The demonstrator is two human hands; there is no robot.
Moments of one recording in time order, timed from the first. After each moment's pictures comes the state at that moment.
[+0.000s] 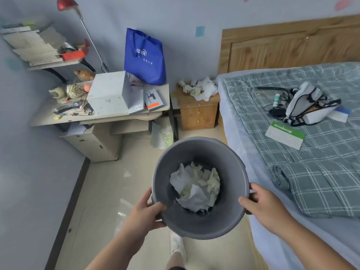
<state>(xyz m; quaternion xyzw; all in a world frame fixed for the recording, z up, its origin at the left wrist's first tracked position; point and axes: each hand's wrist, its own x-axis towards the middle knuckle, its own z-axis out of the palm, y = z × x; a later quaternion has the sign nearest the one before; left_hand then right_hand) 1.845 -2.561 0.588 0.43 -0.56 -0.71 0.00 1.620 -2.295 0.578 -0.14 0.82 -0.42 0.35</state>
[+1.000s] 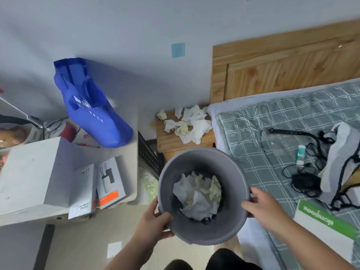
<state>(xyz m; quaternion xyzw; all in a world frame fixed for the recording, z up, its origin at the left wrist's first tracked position) 1.313 -2.832 0.509 0.47 -0.53 -0.70 -0.05 1.101 -2.571 0.509 -0.02 0.81 -0.42 0.41</state>
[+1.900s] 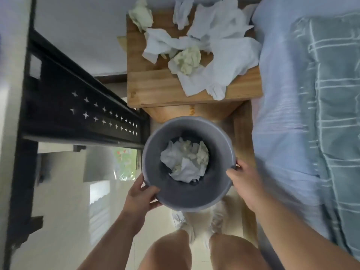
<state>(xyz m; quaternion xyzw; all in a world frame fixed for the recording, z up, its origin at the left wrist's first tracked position) 1.187 -2.956 0.100 0.59 -0.43 -0.68 -0.06 0.965 -2.757 0.095 0.09 0.81 -0.37 0.45</state>
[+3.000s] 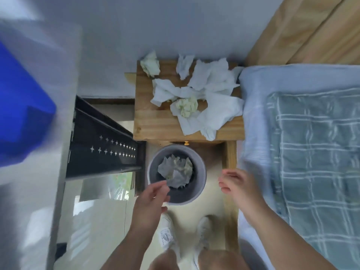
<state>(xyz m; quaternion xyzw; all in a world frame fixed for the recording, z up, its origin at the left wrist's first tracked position) 1.110 -2.967 0.180 0.58 -0.49 -0.65 -0.01 0.905 -2.805 0.182 0.13 0.79 -0.44 0.41</state>
